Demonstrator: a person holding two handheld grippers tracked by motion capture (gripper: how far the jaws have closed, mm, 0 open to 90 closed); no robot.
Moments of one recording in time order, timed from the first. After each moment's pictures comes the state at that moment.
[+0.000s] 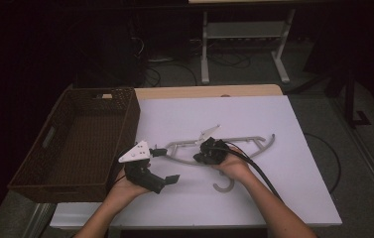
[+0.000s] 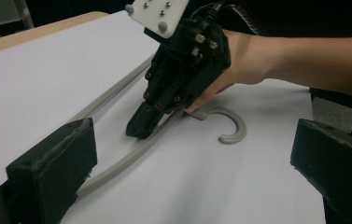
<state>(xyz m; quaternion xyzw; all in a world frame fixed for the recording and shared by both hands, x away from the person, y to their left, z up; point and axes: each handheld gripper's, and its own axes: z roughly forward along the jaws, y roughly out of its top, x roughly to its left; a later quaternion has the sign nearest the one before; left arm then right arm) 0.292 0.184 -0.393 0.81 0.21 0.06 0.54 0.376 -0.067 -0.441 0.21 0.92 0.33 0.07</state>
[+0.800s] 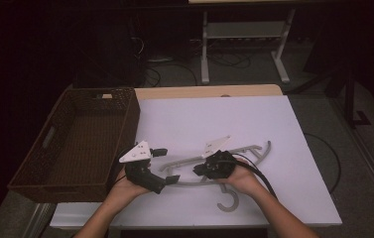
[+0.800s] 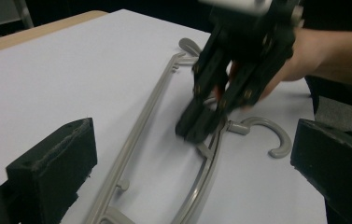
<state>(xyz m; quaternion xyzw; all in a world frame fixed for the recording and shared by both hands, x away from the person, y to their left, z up) 0.293 0.183 -0.393 0.81 0.21 0.06 0.54 0.328 -0.083 -0.423 0.18 0.90 0.39 0.03</state>
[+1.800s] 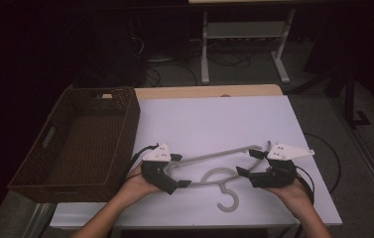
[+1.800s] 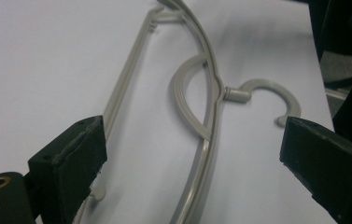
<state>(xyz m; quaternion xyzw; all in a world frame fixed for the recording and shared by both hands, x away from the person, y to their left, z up) 0.310 0.147 -0.416 0.87 0.16 0.03 0.47 0.268 -0.210 -0.389 0.32 0.79 0.50 0.15</state>
